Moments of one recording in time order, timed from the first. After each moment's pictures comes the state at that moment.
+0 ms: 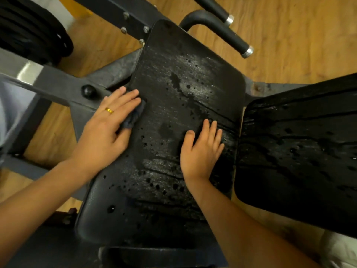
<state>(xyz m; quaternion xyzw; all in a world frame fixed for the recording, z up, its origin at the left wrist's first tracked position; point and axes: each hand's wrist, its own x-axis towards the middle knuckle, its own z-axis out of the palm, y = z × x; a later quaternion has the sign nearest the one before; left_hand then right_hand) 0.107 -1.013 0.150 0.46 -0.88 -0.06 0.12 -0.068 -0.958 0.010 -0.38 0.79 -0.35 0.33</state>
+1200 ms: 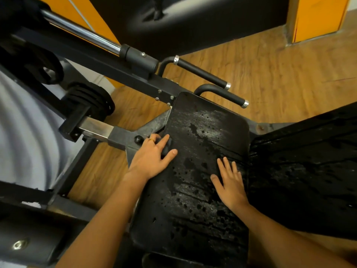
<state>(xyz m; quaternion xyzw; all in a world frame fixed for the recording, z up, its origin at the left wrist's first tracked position) 0.087 -1.026 0.176 0.56 -0.82 0.02 -0.06 -0.131 -0.935 -0.025 -0.58 0.68 -0.25 0.37</state>
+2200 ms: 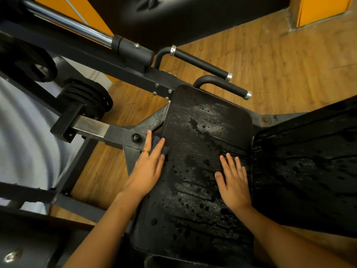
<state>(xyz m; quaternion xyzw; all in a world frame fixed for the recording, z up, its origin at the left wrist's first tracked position) 0.104 -0.991 0.161 0.56 -0.82 -0.06 0.06 -0.120 -0.928 -0.042 -0.57 0.70 -0.32 0.29</state>
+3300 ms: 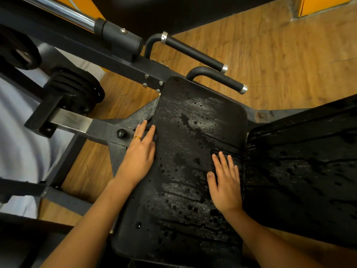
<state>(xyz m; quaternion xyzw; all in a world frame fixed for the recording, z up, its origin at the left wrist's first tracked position) 0.076 -1.021 0.158 0.59 -0.81 -0.05 0.06 -0.117 -0.927 -0.050 -0.56 0.69 -0.37 0.27</state>
